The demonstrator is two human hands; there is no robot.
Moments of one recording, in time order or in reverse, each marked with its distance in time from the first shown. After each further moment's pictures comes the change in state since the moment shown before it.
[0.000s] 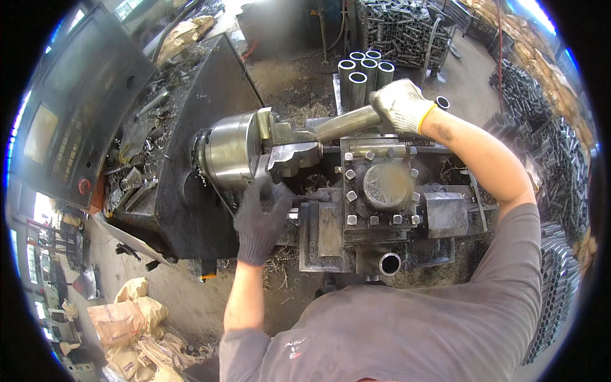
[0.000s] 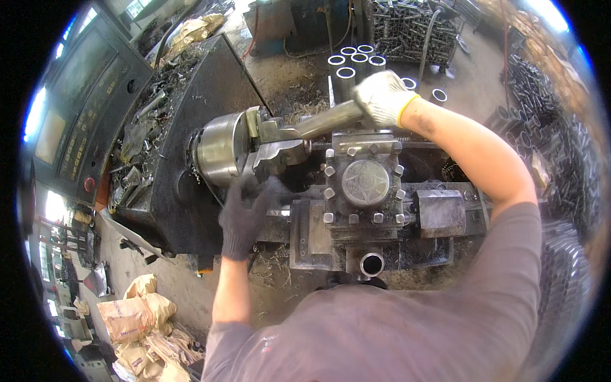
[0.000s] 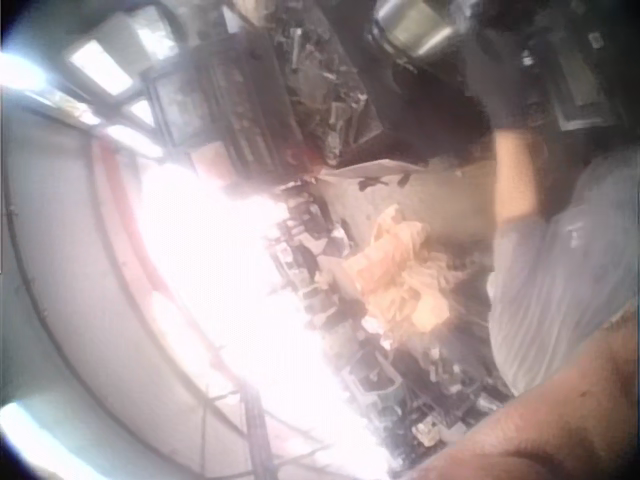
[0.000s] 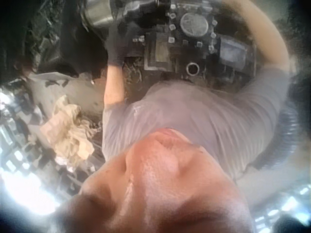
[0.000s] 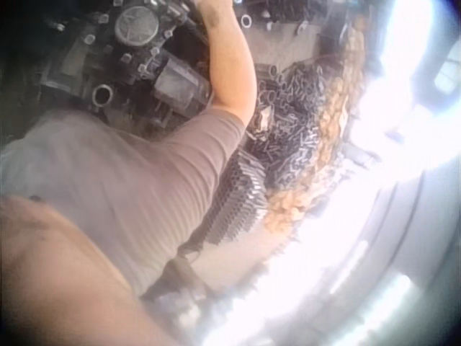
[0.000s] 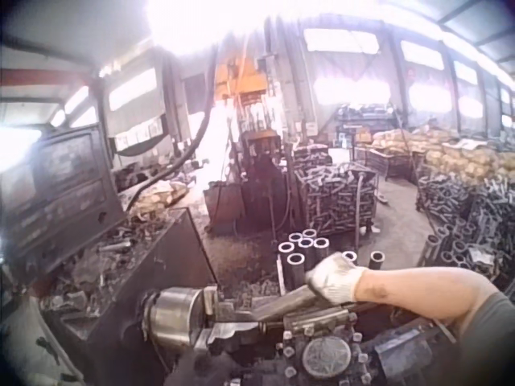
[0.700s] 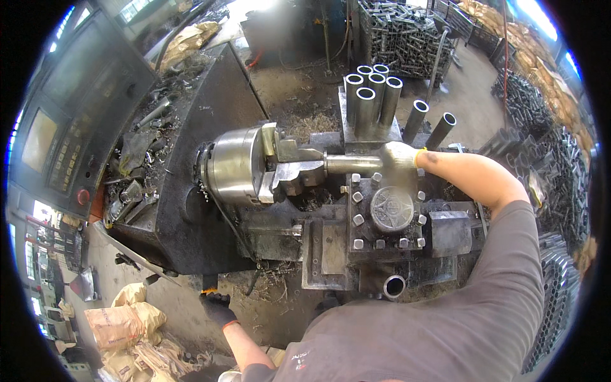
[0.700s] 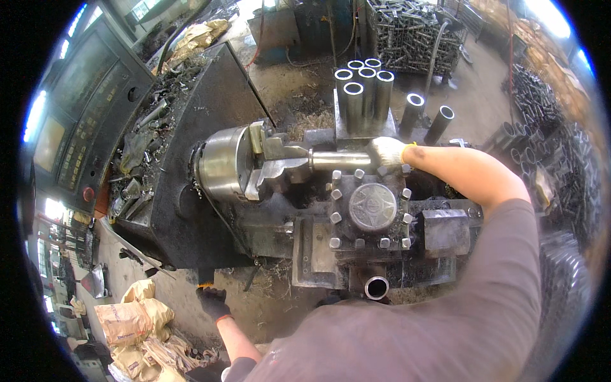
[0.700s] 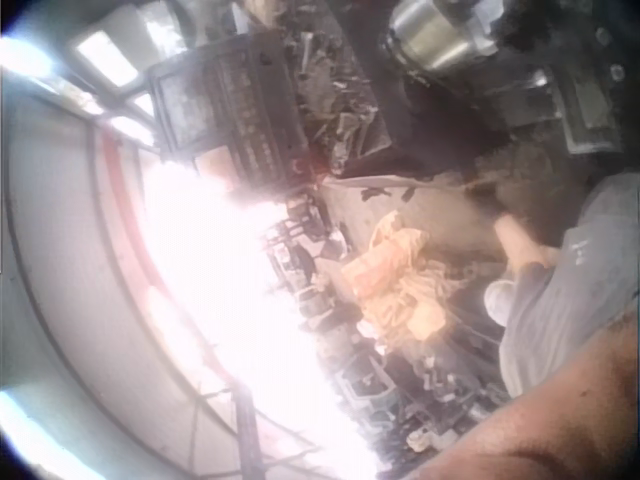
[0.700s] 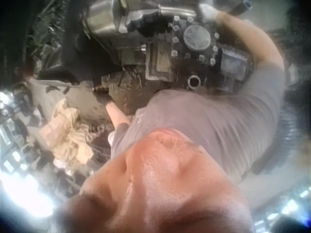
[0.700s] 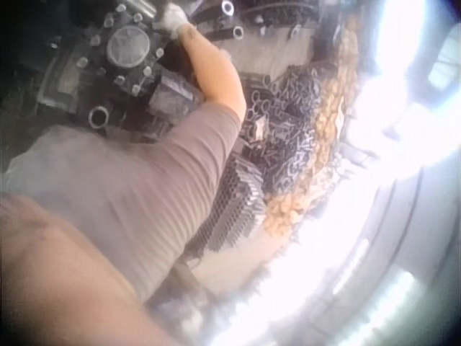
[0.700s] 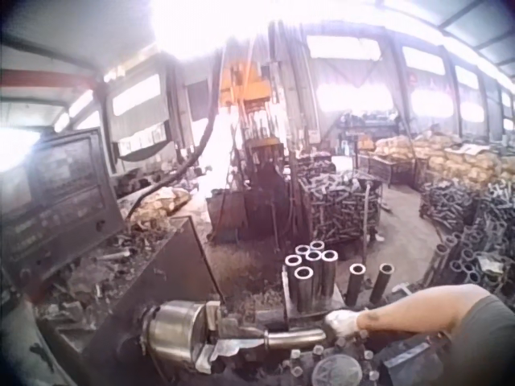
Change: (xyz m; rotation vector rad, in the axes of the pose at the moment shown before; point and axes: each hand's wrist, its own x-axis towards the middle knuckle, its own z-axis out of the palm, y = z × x) left_hand -0.214 -0.371 -0.034 -1.126 0.825 -0.875; right_hand -0.010 0.020 0.180 0.504 -0.174 -0.181
